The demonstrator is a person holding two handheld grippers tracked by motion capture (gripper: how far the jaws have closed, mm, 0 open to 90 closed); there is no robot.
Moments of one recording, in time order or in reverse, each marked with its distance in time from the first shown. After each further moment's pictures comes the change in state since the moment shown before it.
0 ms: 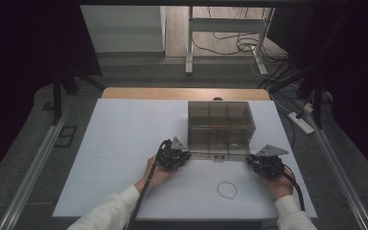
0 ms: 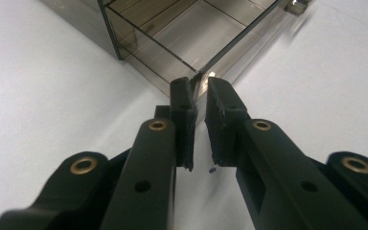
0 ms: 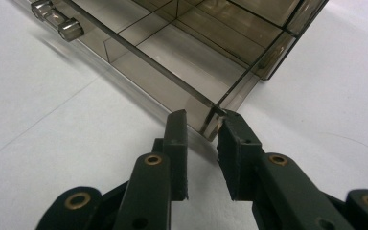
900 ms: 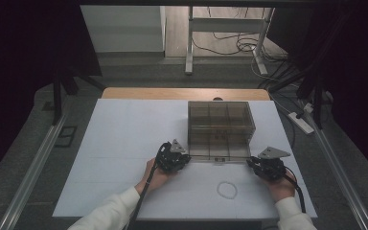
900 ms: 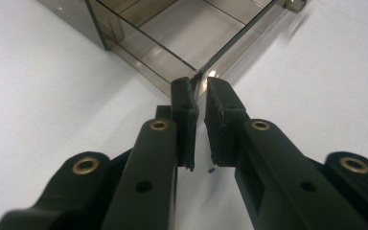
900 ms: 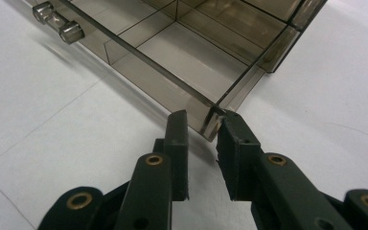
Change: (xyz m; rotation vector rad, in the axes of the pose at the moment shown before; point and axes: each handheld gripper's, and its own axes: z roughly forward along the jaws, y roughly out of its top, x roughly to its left) left arm -0.009 -0.006 -0.005 0.011 -0.013 0.009; right arm 0.004 -0.003 -0.009 0.002 0.011 0.007
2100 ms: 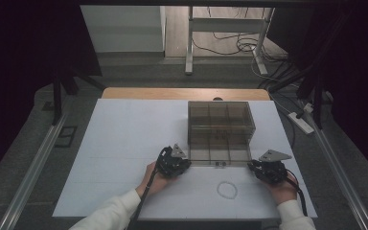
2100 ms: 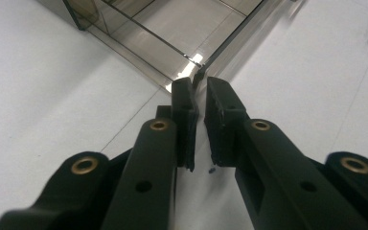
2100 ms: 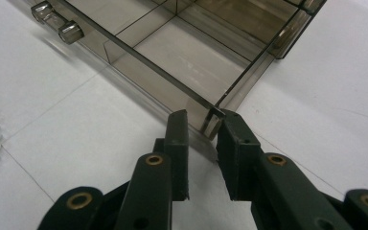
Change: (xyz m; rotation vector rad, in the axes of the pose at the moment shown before) left arm -0.007 -0.006 -0.001 0.014 -0.014 0.013; right arm 0.003 -0.006 -0.005 0.018 0.019 -0.007
